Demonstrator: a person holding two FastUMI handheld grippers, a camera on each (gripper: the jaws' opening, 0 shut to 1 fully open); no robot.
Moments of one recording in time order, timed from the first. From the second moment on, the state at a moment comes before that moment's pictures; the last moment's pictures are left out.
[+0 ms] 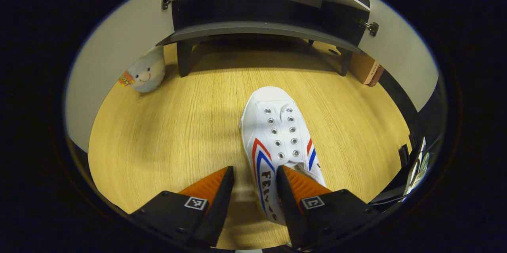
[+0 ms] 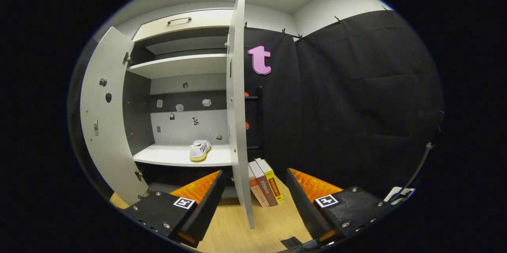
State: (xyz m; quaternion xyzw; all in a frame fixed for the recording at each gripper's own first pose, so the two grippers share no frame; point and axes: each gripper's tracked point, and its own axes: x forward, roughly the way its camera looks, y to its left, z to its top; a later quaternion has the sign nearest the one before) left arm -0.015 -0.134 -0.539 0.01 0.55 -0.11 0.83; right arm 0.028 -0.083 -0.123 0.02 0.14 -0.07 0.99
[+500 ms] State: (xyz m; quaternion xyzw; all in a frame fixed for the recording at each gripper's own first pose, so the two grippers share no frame) left arm -0.012 -0.128 -0.531 -0.03 0.57 -0.07 0.82; right arm 0.038 -0.085 -0.121 0.03 0.13 -0.06 0.99
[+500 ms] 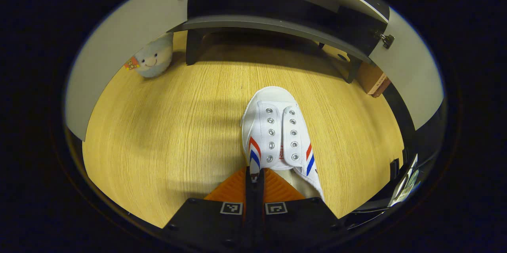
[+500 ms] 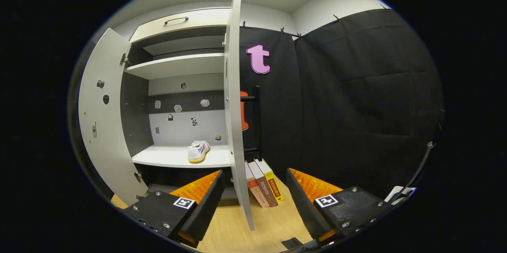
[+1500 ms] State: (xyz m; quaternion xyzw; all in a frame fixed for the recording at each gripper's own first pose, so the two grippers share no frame) left arm 0.092 -0.061 -0.346 -0.07 0.48 -0.10 0.87; right arm 0.051 -0.083 -0.113 0.04 0.12 0.05 0.99
